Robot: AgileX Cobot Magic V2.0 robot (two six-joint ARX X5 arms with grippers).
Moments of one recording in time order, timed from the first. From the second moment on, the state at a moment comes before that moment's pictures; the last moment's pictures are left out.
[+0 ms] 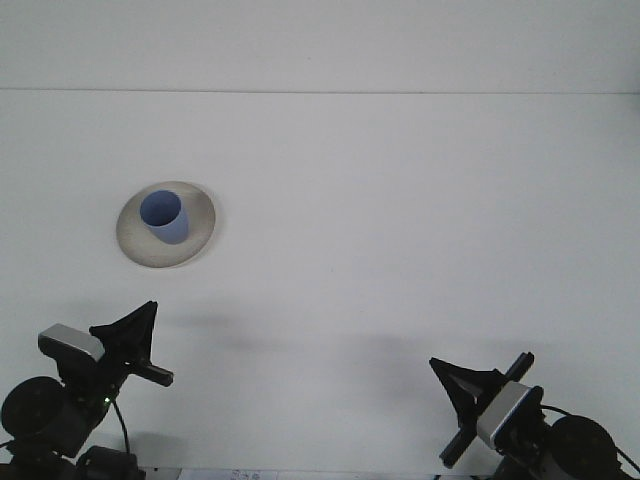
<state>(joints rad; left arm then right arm) -0.16 0.26 0.54 -0.28 0.15 -0.03 0.86 0.21 0.61 -0.60 0.06 -0.03</state>
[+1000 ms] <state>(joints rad) -0.04 0.00 0.03 -0.01 -0.08 -0.01 0.86 0.21 0.61 -0.58 0.06 -0.03</state>
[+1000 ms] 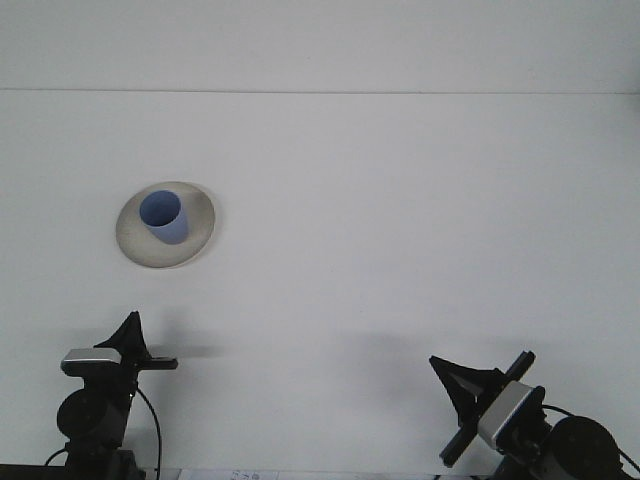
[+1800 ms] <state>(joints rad) -0.04 0.00 0.03 -0.01 -0.08 -0.01 0.41 0.17 0.52 -0.44 0.01 -0.15</state>
